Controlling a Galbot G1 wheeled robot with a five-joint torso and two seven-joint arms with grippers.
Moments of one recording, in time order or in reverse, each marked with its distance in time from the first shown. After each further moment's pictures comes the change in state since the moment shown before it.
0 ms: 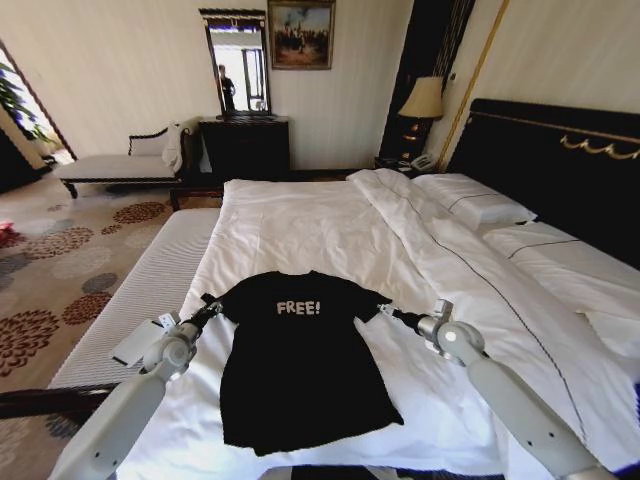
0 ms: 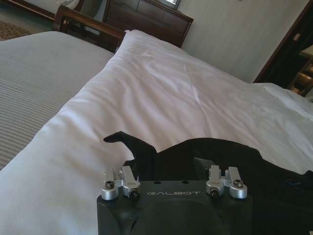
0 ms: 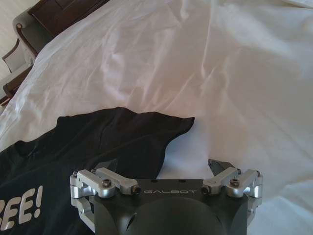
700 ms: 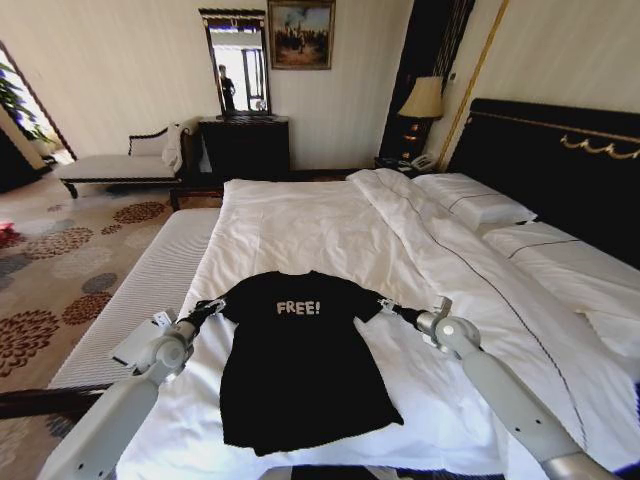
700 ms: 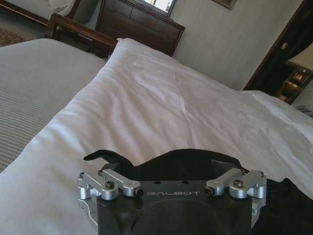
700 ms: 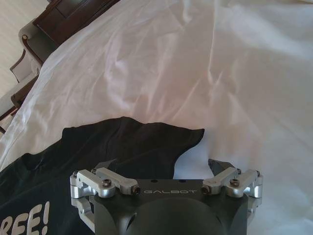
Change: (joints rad) left arm 0.046 0.031 -0.035 -0.109 -0.039 0.009 -0.029; right arm 0.055 0.031 -0.013 -0.046 0.020 -0.004 -0.014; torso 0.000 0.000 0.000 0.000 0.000
